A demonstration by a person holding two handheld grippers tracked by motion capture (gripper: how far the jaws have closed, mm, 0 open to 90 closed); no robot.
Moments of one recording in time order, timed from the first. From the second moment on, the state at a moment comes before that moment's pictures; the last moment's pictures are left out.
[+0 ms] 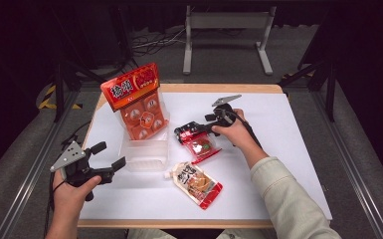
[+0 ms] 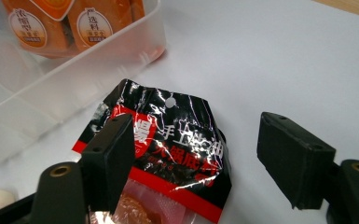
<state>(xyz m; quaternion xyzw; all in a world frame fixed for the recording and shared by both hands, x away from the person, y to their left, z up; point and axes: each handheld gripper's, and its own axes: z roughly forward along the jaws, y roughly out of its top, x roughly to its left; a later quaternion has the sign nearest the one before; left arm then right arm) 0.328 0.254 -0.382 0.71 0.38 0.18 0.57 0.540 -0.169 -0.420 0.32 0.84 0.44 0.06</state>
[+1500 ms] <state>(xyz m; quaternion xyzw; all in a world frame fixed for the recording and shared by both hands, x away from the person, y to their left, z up) 0.333 0.261 -0.389 0.70 0.40 0.18 0.56 0.547 -0.136 -0.442 0.26 0.89 0.36 0.10</state>
